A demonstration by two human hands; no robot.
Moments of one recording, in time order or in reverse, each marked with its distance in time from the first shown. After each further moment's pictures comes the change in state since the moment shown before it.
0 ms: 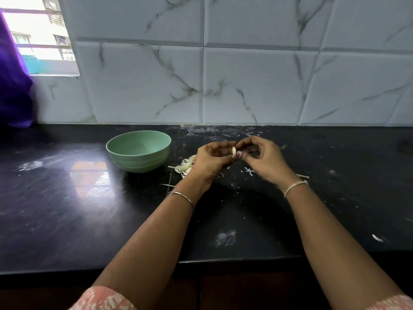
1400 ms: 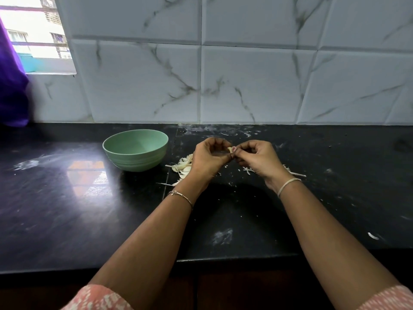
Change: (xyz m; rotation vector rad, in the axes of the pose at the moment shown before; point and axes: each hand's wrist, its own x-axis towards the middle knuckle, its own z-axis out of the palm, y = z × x) left_hand 0.006 -0.004 0.001 0.232 0.101 0.159; right_hand -0.002 -0.007 0.012 0.358 0.047 0.251
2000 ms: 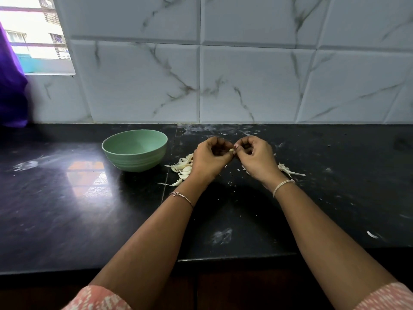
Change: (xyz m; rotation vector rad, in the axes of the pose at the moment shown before) left_hand -0.002 0.002 0.003 0.163 0.031 0.043; right_hand 0.009 0.011 0.004 -0.305 0.148 -0.202
